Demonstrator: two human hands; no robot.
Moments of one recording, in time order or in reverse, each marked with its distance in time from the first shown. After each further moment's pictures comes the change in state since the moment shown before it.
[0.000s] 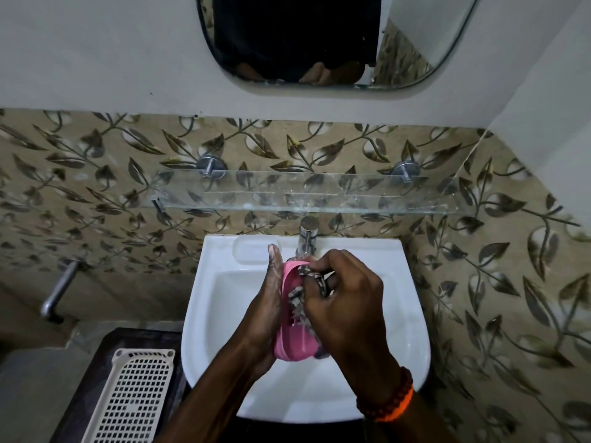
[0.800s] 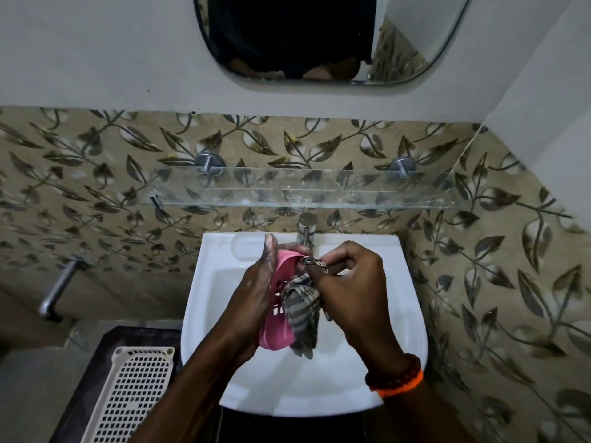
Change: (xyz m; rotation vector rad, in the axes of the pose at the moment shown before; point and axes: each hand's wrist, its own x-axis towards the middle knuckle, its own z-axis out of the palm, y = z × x) left_hand -0.002 0.011 -0.012 0.206 0.013 0.166; right_hand 0.010 0.010 -0.001 0.354 -0.082 0.499
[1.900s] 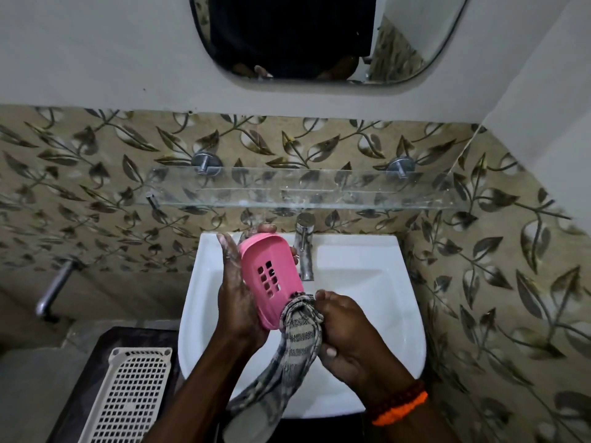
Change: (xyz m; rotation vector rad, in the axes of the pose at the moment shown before) left_hand 0.022 -0.025 -0.007 -0.469 0.314 -0.036; right_hand -0.021 0.032 0.005 0.624 -0.344 0.732
